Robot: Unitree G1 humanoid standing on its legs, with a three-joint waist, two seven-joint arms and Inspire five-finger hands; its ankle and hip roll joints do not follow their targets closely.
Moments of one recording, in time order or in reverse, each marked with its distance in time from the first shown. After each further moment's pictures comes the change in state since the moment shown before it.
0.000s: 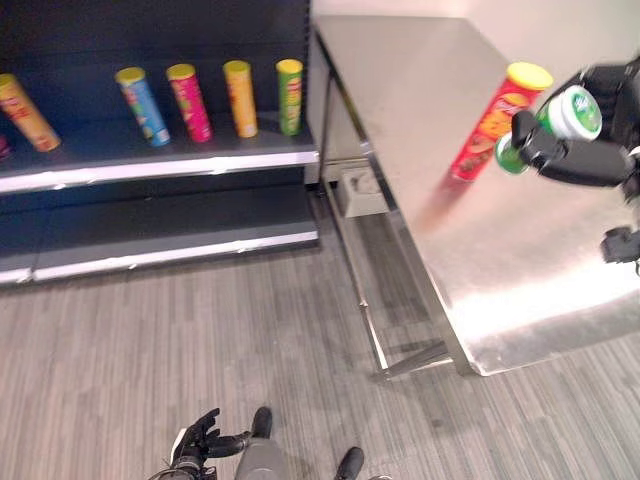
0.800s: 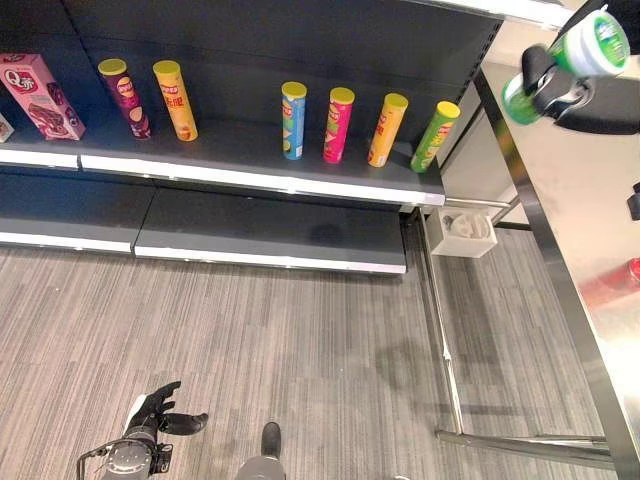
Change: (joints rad) left arm -0.080 0.211 -0.071 0.033 0.128 -0.015 -0.017; right arm -0.221 -0.132 0.228 0.027 0.047 -0.029 -0.034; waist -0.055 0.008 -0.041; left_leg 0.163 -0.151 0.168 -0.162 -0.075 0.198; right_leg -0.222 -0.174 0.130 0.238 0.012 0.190
